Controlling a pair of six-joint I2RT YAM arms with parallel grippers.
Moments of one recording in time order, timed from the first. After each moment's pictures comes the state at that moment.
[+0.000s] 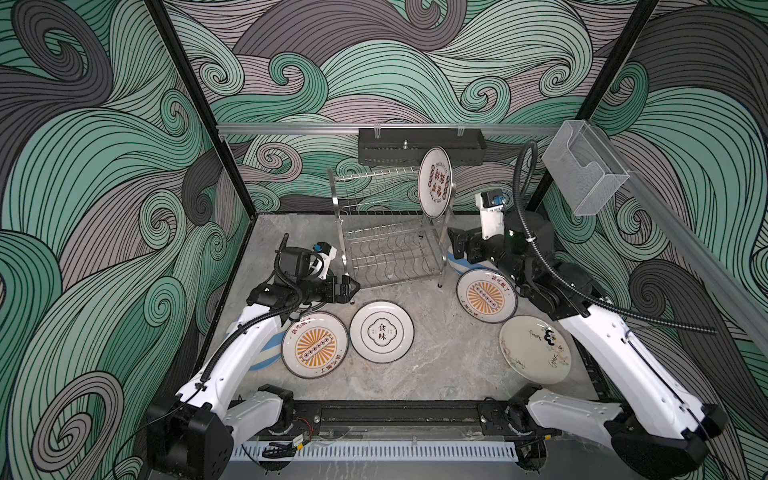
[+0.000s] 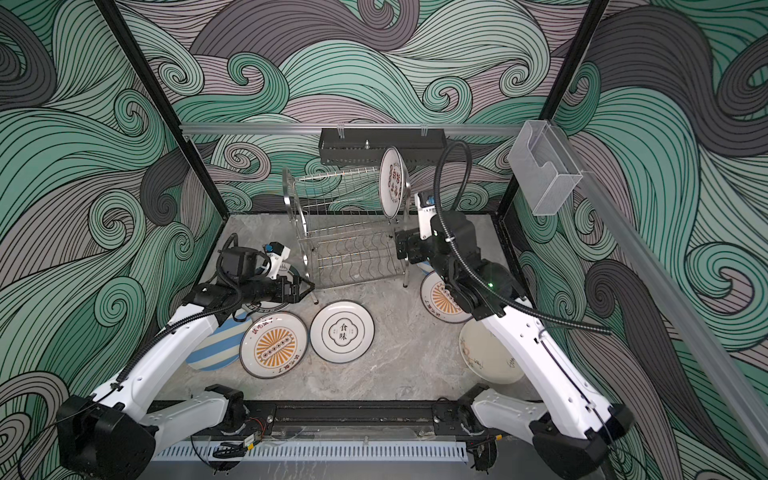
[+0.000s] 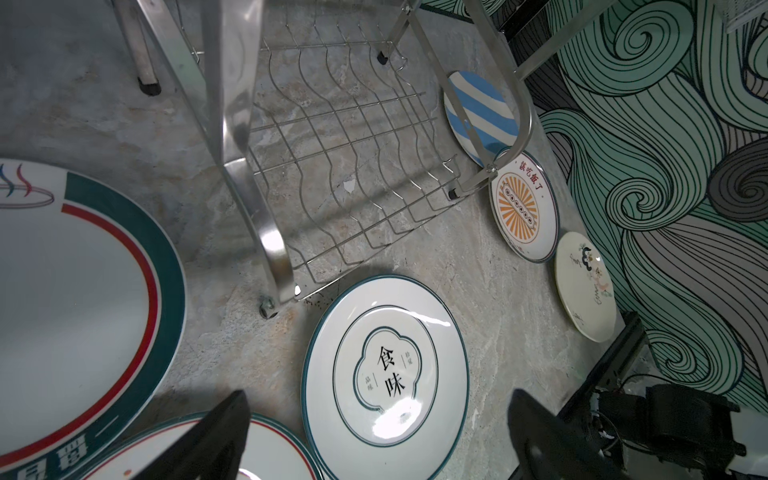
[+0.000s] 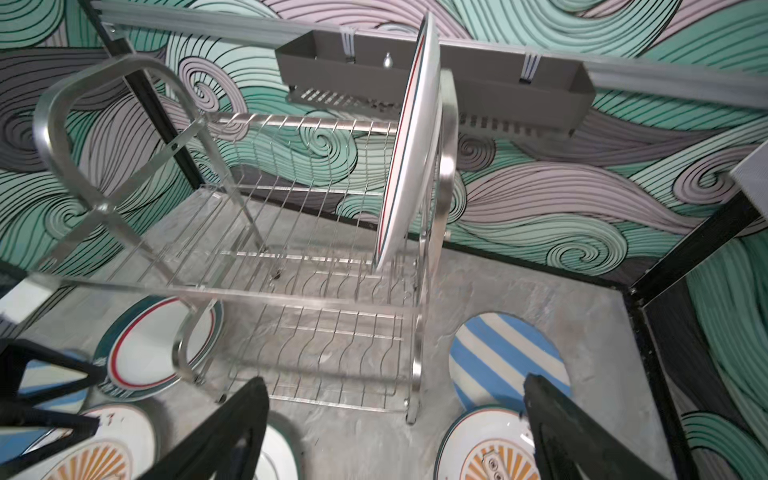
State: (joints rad) left arm -0.26 1.08 0.88 -0.58 0.44 -0.27; right arm 0.59 1.10 1.38 -0.67 0.23 0.10
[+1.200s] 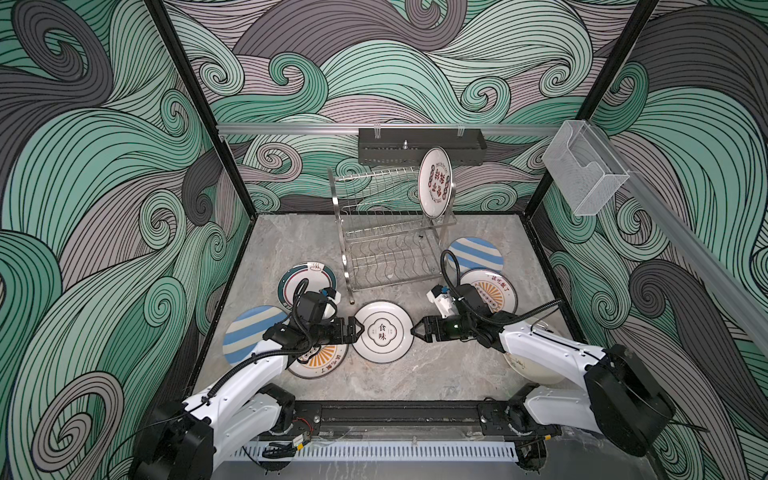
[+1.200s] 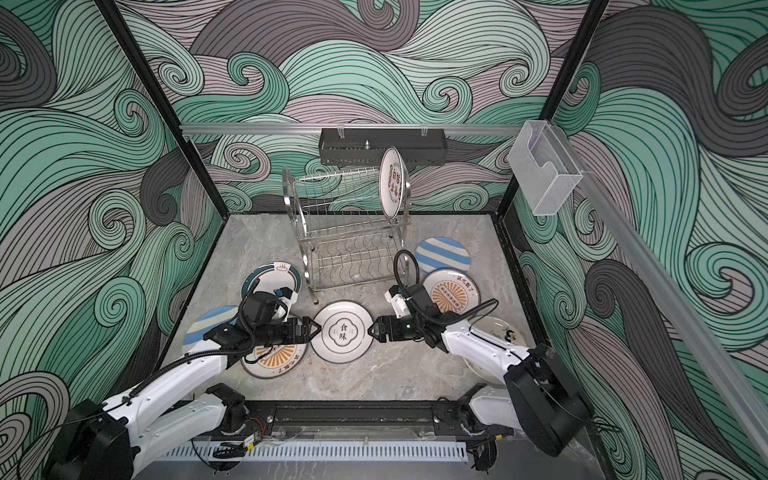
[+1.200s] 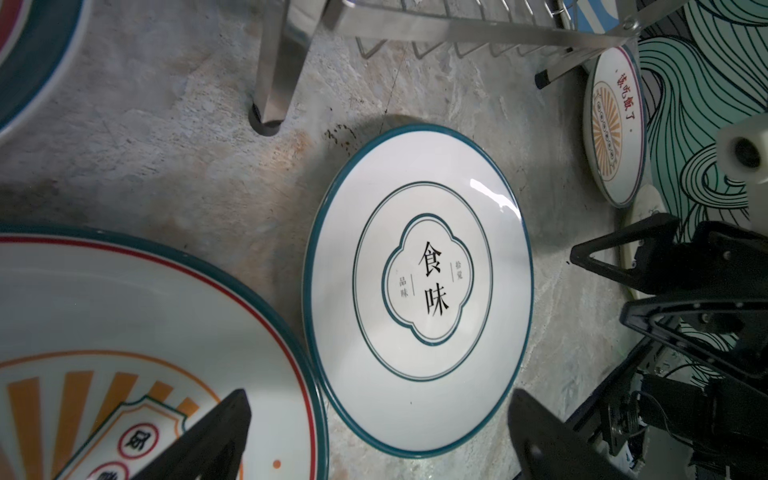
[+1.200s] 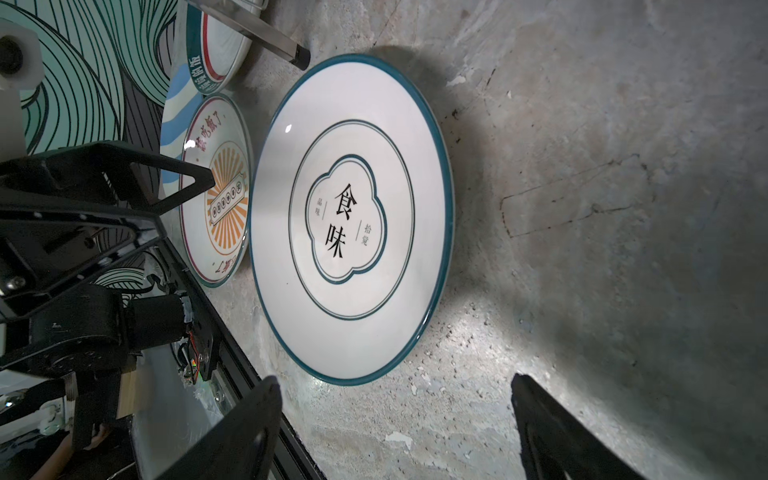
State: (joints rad) left arm -0.45 0.98 0.46 -0.37 0.32 -0.50; right arm 0.60 1.28 0.56 -0.18 -0.48 0.48
